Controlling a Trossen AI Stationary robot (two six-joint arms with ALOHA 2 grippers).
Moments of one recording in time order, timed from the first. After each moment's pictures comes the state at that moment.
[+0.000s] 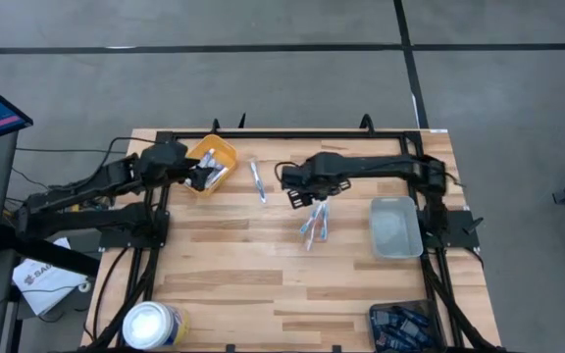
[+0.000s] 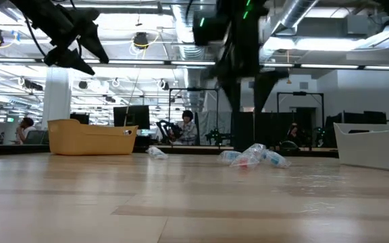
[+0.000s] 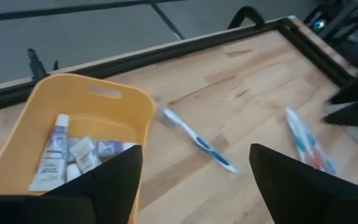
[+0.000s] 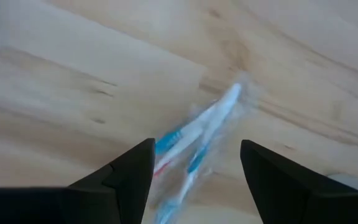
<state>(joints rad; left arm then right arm) 0.39 0.67 0.69 -0.64 -0.29 -0.57 -0.13 1.98 1.66 -1.25 0.19 1.07</state>
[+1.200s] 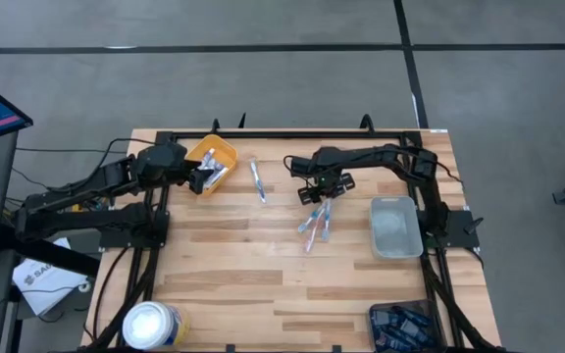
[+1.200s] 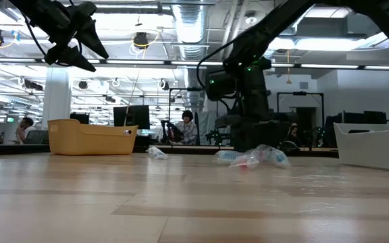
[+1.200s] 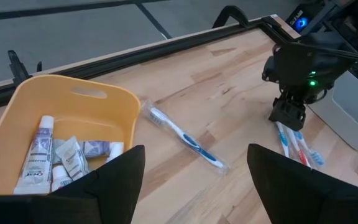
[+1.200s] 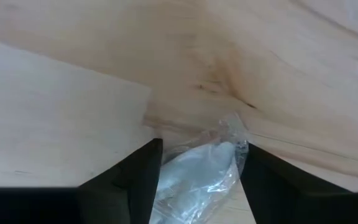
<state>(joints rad) 0.37 0.64 0.69 -0.63 -0.26 -0.56 -0.31 2.07 1.41 -1.01 -0.03 0.92</state>
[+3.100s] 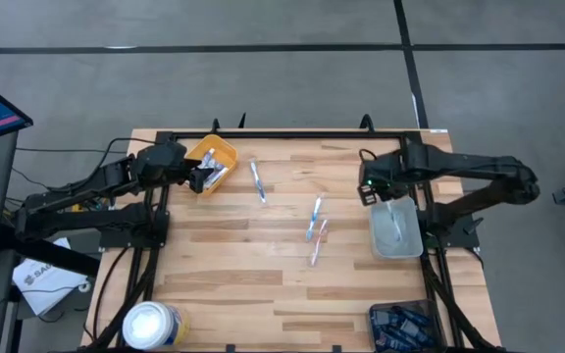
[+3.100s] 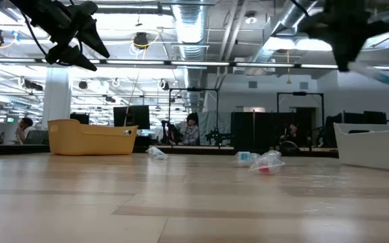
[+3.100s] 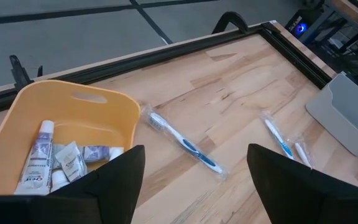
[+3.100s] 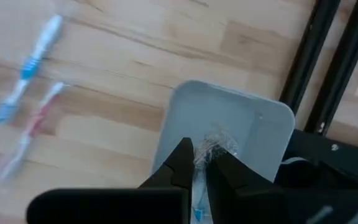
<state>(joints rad) 0.37 0.64 0.69 -0.62 -0.27 -0.56 -0.10 1.26 1.25 -1.54 0.18 1.17</state>
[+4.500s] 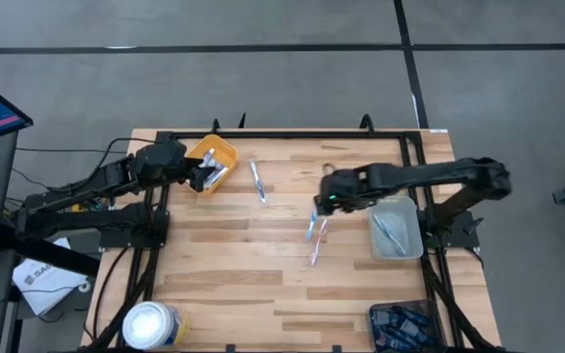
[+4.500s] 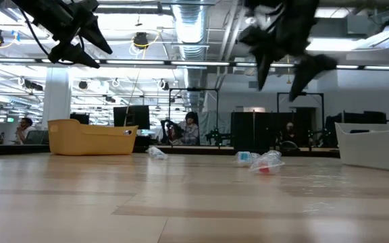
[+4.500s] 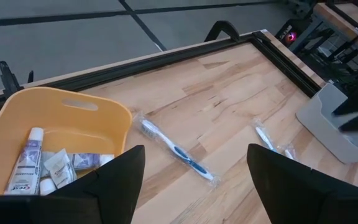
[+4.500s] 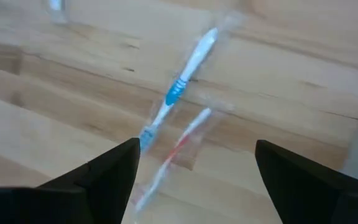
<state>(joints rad) 0.37 0.64 0.69 -0.58 -0.25 -0.57 -0.02 1.50 1.20 -0.97 0.13 1.28</state>
